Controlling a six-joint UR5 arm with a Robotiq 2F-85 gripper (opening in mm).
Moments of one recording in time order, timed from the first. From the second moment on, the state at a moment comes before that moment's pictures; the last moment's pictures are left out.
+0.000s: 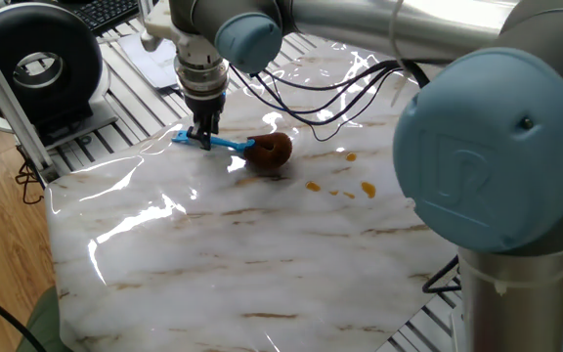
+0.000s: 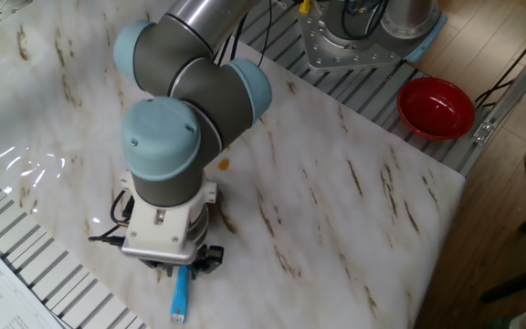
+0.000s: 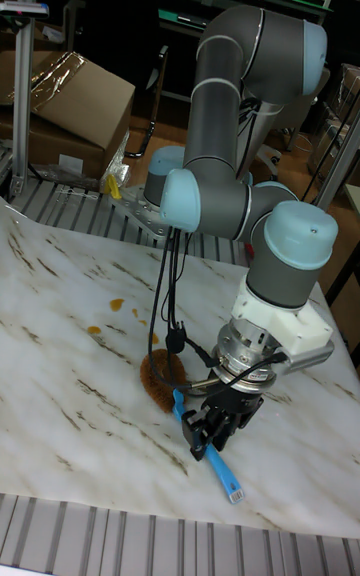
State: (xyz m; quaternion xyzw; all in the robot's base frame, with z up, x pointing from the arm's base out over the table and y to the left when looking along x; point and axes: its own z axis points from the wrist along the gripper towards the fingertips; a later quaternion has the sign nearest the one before) arm 0.691 0.105 0.007 -0.28 0.96 -0.02 0.05
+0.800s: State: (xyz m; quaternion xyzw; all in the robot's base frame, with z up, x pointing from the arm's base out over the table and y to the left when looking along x) arm 0.686 0.086 0.023 -0.25 0.97 -0.04 0.05
